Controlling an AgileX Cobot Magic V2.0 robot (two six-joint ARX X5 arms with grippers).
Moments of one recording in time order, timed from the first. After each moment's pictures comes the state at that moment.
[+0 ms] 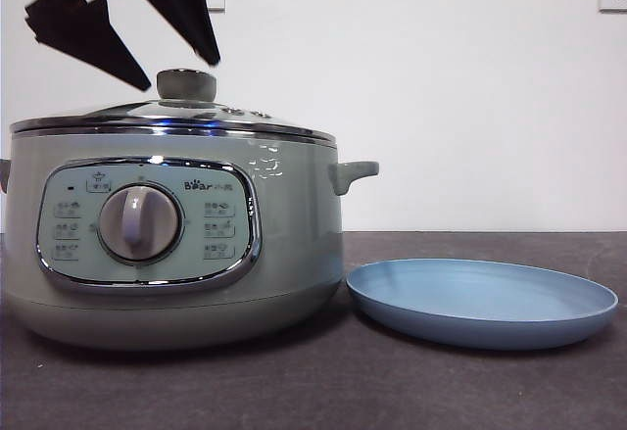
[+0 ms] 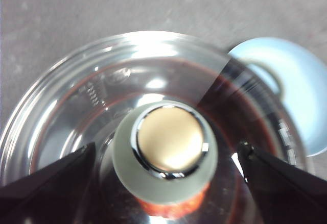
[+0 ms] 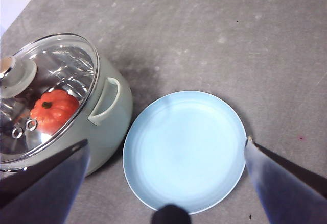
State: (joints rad) left arm -0.46 1.29 1.13 -0.60 0.13 -0.01; right arm 0.14 0.77 0.93 -0.74 -0.34 0.10
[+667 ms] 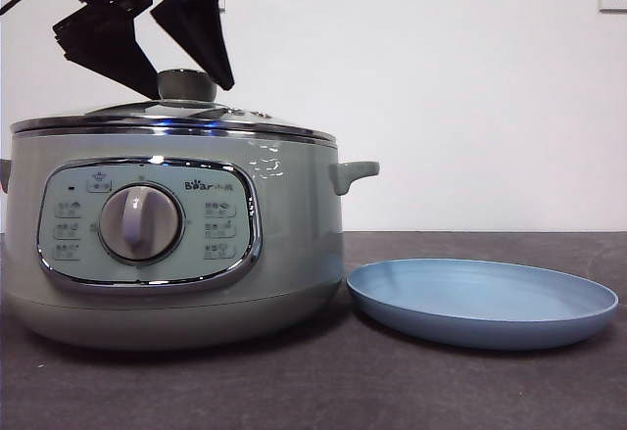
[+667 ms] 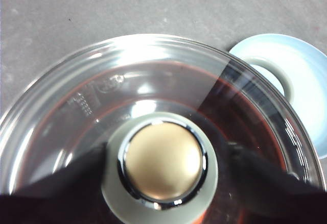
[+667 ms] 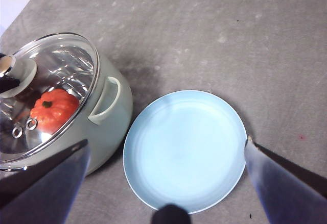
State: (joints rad) left arm -0.49 1.34 1.13 -0.55 0.11 0.02; right arm 0.14 0.77 0.93 -0.74 -0.34 0.10
